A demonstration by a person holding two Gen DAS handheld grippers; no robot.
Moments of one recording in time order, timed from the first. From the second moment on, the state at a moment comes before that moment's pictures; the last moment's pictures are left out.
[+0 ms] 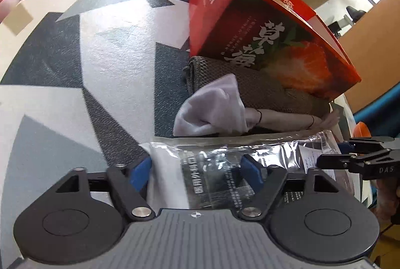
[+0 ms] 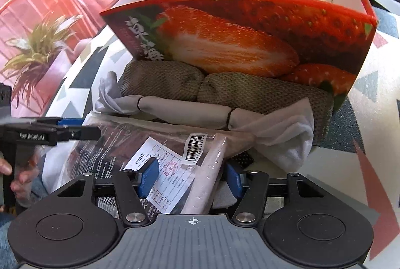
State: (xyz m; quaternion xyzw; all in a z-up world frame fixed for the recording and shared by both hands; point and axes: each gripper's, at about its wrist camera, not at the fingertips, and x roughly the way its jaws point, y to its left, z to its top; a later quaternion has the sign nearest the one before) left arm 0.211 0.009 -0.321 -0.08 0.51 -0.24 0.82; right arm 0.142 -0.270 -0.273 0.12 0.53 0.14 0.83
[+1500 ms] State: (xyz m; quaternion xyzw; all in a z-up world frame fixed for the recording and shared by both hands) left arm 0.196 -0.025 -0.152 -0.11 0.23 -0.26 0.93; right arm 0.120 -0.284 -0.122 -0.08 0.23 0.06 0.97
